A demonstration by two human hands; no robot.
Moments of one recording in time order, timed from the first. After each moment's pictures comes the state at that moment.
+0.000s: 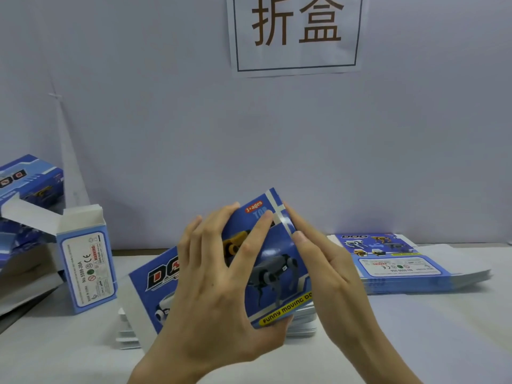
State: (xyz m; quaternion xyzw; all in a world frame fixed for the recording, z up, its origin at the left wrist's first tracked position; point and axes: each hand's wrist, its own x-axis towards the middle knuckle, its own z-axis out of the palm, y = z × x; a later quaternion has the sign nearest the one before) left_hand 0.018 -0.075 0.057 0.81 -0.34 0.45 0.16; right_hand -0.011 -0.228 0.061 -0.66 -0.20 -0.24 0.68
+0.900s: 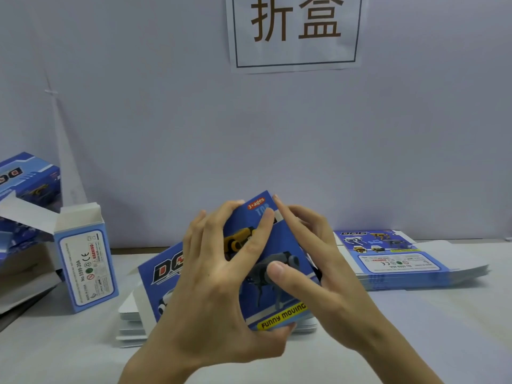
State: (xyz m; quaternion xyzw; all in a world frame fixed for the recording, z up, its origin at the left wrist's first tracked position) left_hand 0.019 -0.066 0.061 0.81 -0.38 0.39 0.19; right_hand -0.014 -0.236 0.061 -0.75 -0.26 -0.21 0.56
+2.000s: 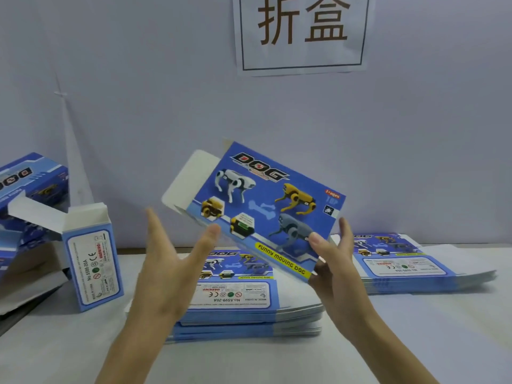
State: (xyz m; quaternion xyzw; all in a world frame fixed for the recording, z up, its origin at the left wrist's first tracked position) left_hand 0.059 -0.036 0.056 0.83 -0.03 0.21 0.52; right_hand 0.029 -0.246 0.033 -0.55 -0.05 -0.16 0.82
